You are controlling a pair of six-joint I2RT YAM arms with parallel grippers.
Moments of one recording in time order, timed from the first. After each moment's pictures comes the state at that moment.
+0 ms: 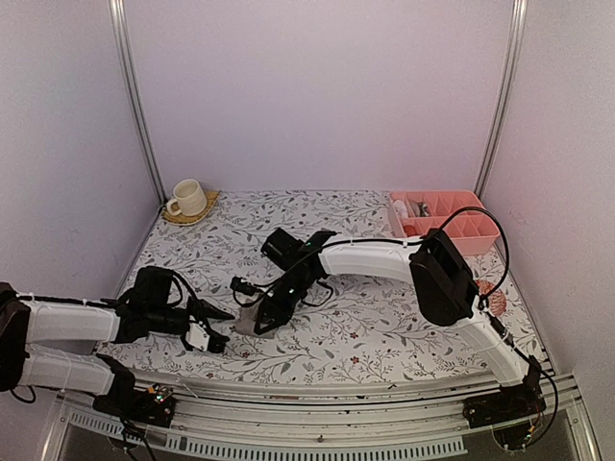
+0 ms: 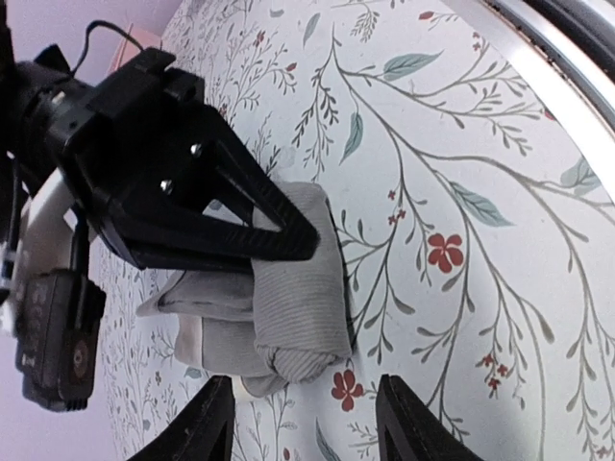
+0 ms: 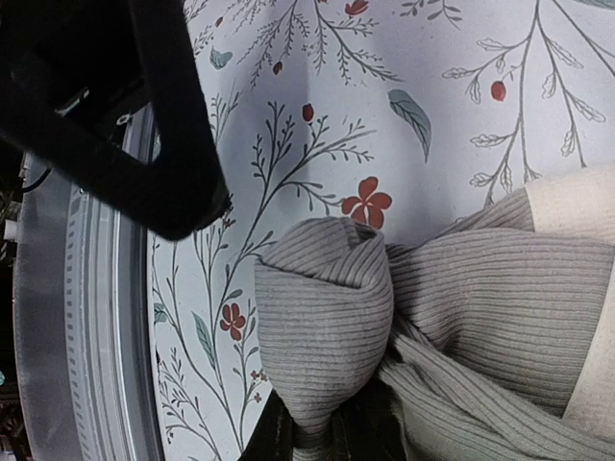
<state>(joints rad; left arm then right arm) -0.40 1.12 0.24 0.12 0.64 1.51 1.01 2.54 2.14 -0.76 -0.68 -0.21</state>
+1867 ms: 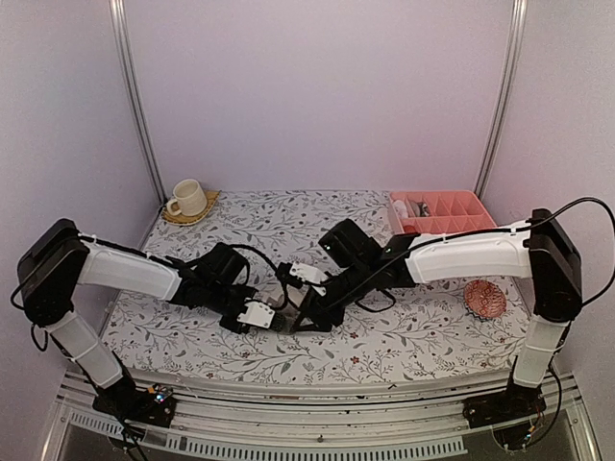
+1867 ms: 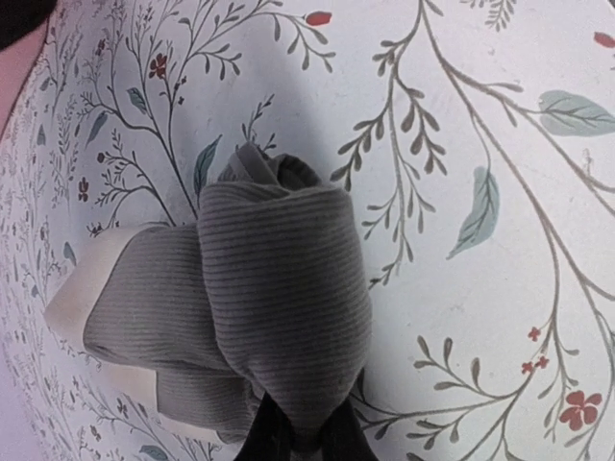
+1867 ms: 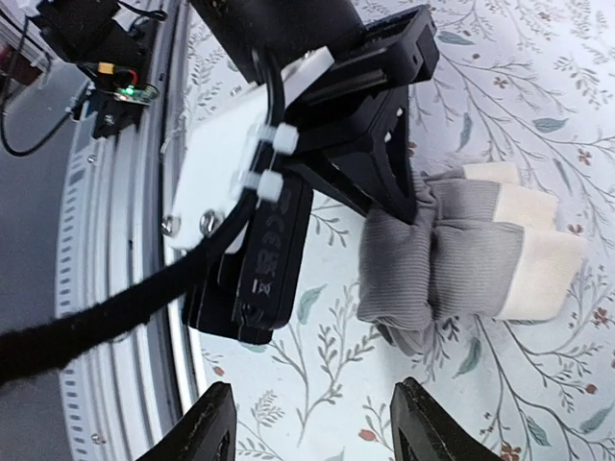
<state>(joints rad) -0.74 1.61 0.72 -0.09 0.24 1.23 1.00 1.87 1.33 -0.35 -0.46 -0.14</state>
